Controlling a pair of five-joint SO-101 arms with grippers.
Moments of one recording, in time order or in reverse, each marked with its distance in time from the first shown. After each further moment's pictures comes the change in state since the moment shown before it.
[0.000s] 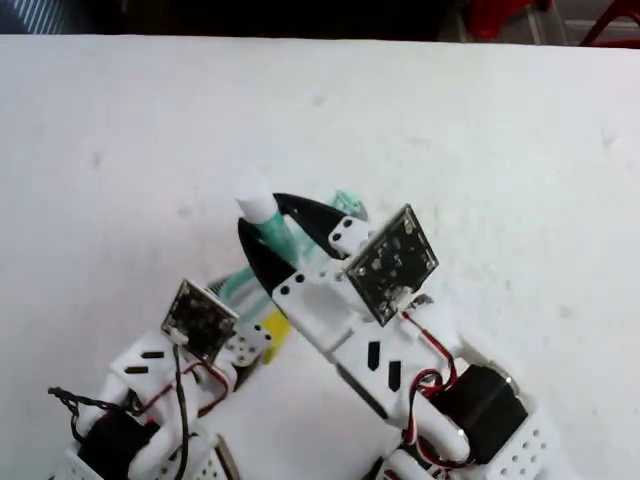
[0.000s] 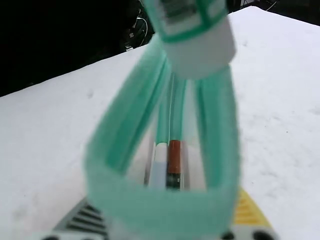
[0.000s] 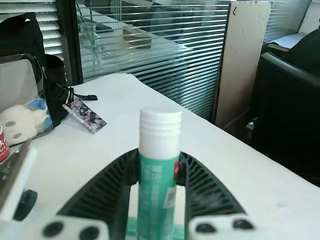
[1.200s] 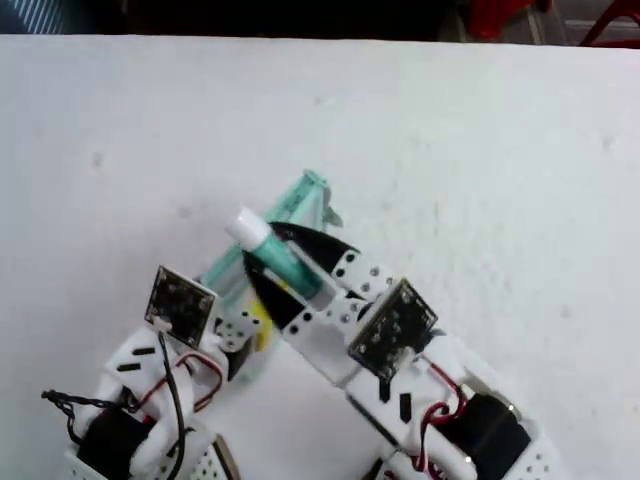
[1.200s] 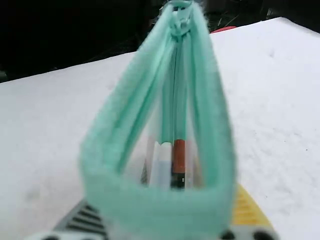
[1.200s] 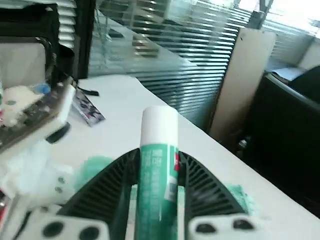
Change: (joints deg) left arm -5.5 0.0 0.1 -0.5 4.0; right arm 0.9 -12.3 10.8 -0.3 8.4
